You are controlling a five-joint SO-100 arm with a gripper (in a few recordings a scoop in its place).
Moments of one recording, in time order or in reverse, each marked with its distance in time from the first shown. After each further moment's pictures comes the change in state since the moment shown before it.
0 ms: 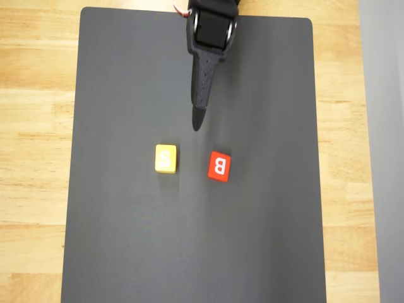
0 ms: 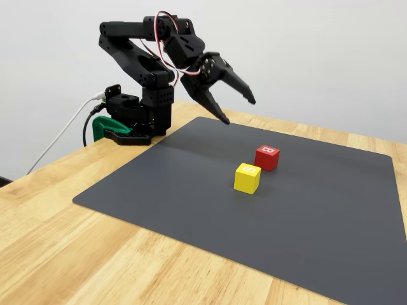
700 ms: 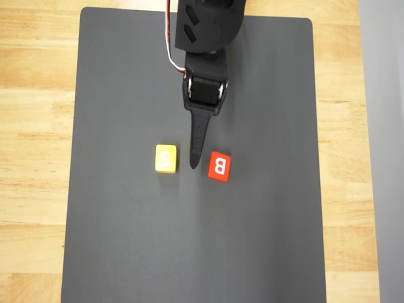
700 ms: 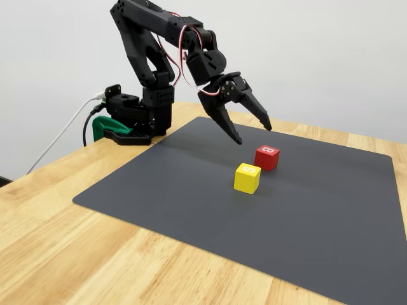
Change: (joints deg) arm -3.1 -26.4 -8.9 -9.3 3.0
